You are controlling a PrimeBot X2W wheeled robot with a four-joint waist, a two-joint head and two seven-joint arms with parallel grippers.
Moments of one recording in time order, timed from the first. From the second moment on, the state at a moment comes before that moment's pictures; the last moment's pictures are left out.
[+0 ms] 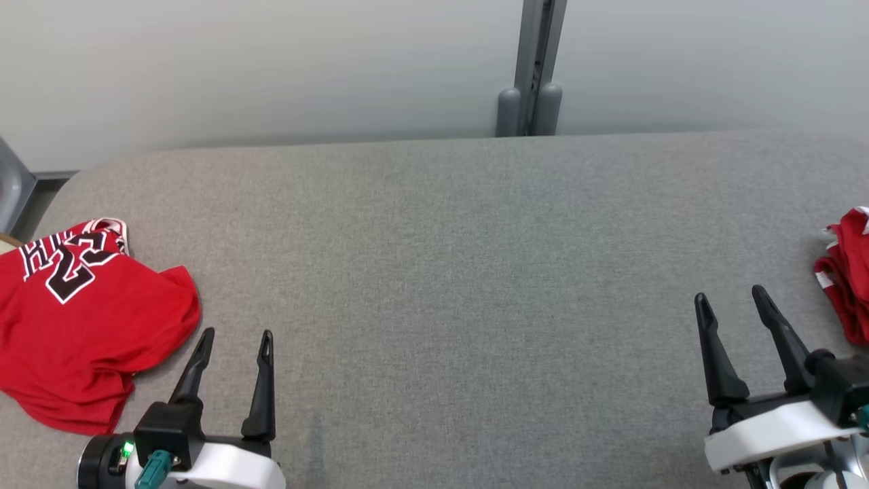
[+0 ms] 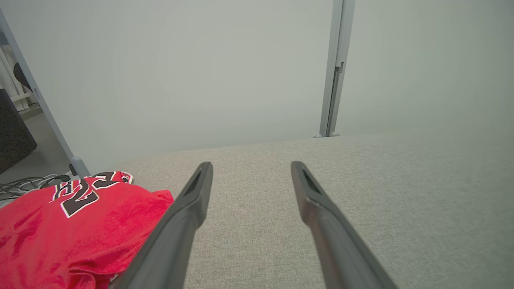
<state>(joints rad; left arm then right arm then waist) -0.01 0.26 -0.29 0.08 -0.31 0.22 -0.23 -0.04 -0.09 -0.01 0.03 0.16 0.13 -0.13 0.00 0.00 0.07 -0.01</state>
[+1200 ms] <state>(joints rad) 0.05 0.27 -0.31 0.11 -0.36 0.22 -0.22 0.08 -0.07 -0.05 -0.05 0.16 0.13 -0.07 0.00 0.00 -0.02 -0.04</state>
